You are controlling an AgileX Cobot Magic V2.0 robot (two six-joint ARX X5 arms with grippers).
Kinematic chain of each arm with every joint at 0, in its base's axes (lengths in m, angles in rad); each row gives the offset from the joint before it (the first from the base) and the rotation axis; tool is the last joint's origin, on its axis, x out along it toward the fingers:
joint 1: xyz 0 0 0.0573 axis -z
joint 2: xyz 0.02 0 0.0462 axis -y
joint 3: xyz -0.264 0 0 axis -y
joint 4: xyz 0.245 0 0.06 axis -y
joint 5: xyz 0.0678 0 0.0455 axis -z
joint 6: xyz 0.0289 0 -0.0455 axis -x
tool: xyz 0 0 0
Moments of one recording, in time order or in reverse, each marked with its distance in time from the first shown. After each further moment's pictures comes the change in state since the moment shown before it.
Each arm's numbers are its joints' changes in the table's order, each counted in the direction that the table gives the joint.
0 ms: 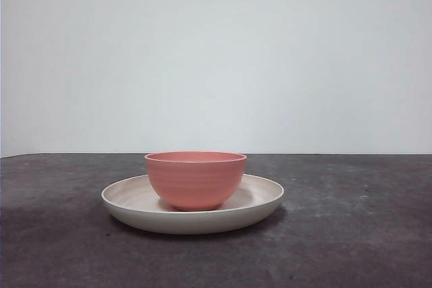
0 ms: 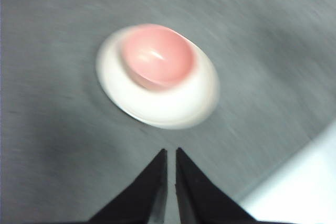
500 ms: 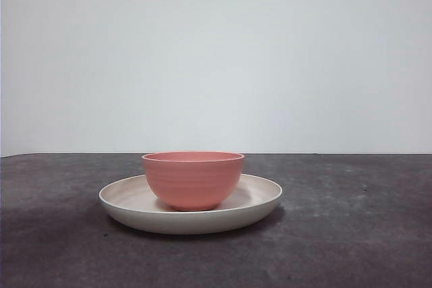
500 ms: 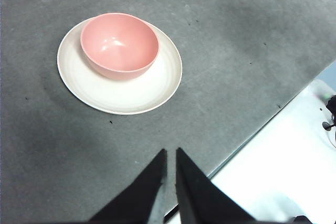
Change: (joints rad) left arm 0.204 -0.014 0.037 -0.057 -0.001 0.000; right arm 0.000 0.000 0.000 -0.001 0.000 0.000
